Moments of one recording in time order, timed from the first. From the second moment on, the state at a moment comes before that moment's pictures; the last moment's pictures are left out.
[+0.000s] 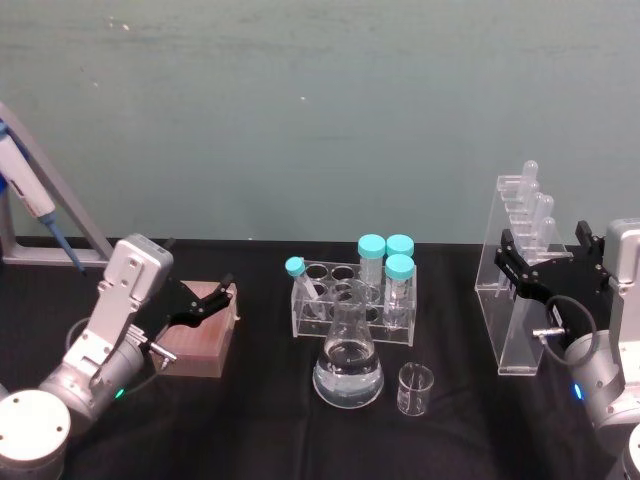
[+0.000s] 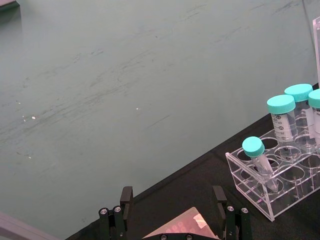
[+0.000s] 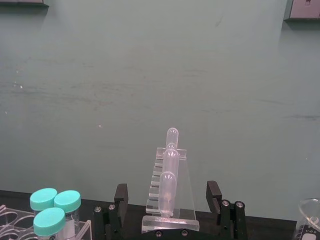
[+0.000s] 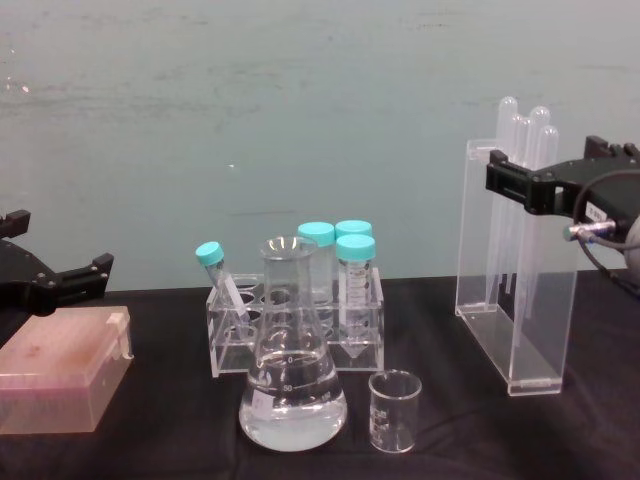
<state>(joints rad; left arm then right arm) -0.20 0.60 0.45 -1.41 -0.25 -0.12 0.03 0.14 0.08 -0.19 -1.51 0.01 -0.06 -0.07</state>
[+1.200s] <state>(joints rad) -0.20 0.60 0.45 -1.41 -0.25 -0.12 0.03 0.17 0.02 -0.13 -1.45 -0.04 -0.07 0.02</state>
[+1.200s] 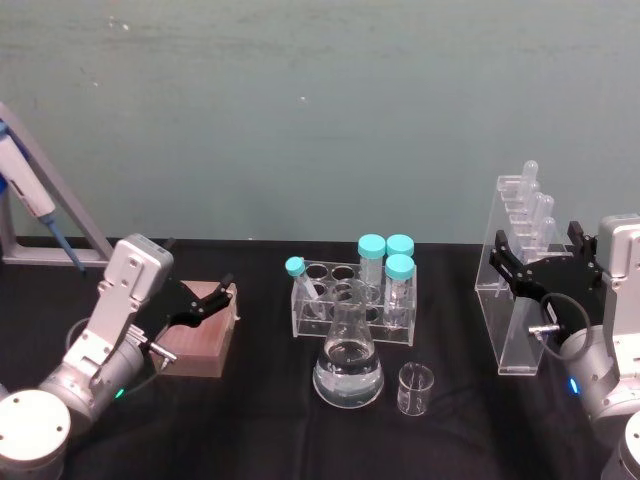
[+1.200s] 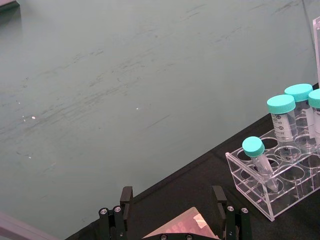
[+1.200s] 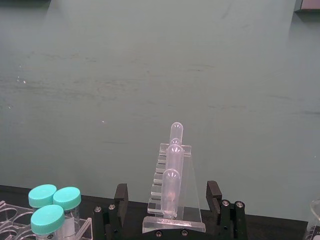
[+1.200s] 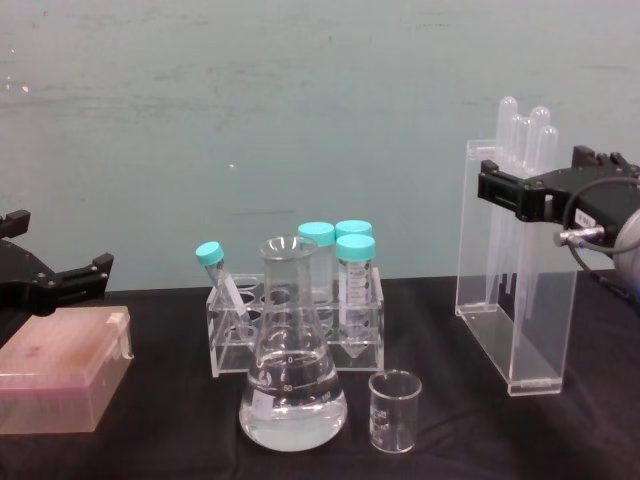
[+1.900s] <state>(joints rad) -0.20 0.60 0.45 -1.41 -0.25 -0.12 0.03 0.17 0.00 -0.11 -1.44 -0.04 -0.04 0.04</state>
